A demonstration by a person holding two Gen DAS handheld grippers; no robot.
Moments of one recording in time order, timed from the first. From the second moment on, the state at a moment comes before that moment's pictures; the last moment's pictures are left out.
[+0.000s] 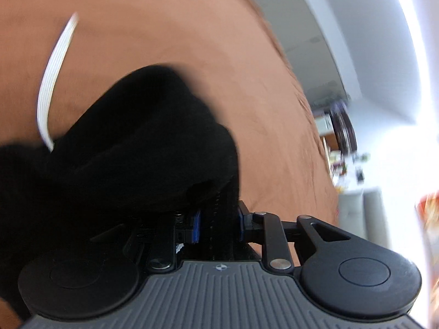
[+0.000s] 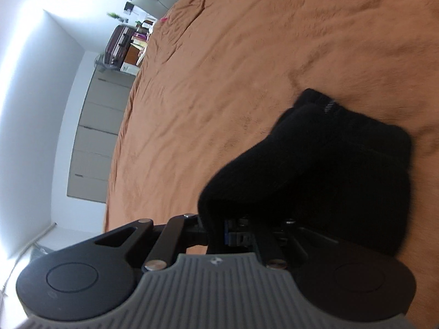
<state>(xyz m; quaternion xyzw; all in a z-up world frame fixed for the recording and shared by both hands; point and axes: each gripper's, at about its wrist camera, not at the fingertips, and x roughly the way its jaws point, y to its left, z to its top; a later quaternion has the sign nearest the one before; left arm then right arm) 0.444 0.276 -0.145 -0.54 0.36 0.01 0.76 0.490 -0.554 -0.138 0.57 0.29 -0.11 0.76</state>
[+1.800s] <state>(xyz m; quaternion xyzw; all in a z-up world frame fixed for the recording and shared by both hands) 0.299 0.276 -0.155 -0.39 0.35 -0.03 0.85 0.577 -0.103 -0.135 -0.37 0.36 0.24 0.82</state>
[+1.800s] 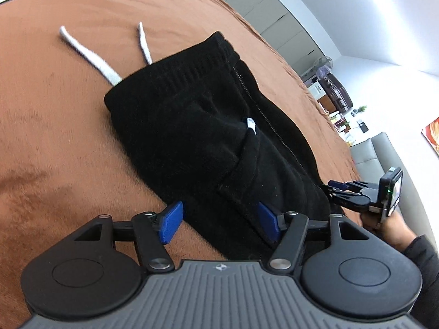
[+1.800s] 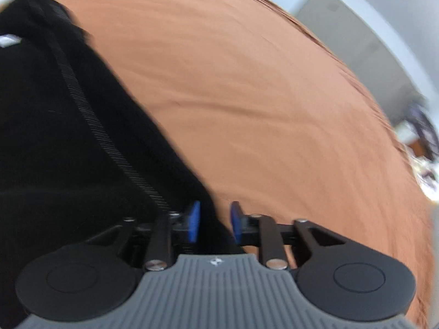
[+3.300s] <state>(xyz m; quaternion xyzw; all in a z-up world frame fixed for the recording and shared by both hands) 0.224 0.361 -0.145 -0.58 0.13 0.11 0.80 0.238 -0.335 -0.089 0.17 0.28 0.21 0.92</state>
